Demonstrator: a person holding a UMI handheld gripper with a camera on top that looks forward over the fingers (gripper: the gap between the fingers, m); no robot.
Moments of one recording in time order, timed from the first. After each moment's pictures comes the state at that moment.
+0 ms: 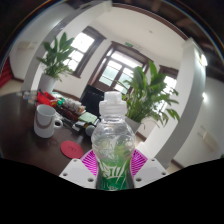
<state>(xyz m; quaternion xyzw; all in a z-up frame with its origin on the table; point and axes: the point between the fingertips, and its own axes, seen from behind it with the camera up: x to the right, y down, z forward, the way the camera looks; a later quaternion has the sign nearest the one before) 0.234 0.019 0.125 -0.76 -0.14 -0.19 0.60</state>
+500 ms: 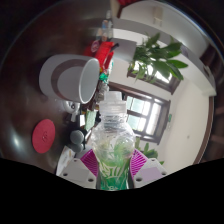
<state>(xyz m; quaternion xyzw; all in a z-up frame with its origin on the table) 0.125 0.136 0.163 -0.46 -0.56 -0.56 0.40</state>
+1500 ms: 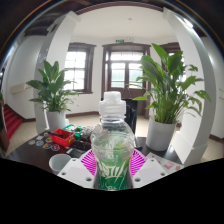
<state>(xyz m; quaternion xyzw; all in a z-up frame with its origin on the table) 0.131 0.132 0.149 -0.78 -0.08 0.05 0.62</state>
